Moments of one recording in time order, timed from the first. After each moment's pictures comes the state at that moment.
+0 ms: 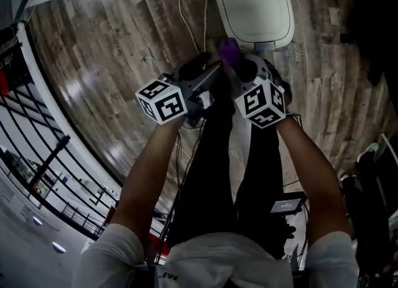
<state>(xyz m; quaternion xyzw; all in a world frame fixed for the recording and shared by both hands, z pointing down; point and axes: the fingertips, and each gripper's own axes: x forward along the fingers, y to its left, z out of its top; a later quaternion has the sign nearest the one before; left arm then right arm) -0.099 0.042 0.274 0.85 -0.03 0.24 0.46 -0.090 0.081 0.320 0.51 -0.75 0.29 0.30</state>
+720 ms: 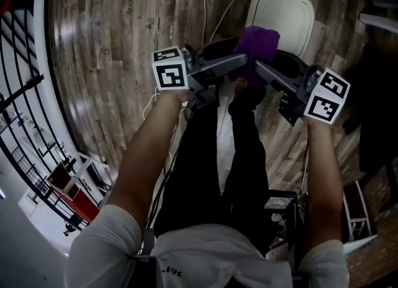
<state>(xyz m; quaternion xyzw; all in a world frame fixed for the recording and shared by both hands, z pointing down) -0.059 0.028 0.196 0.82 0.02 -0.01 0.57 -0.044 0.048 0.173 0.29 -0.83 0.46 -0.10</state>
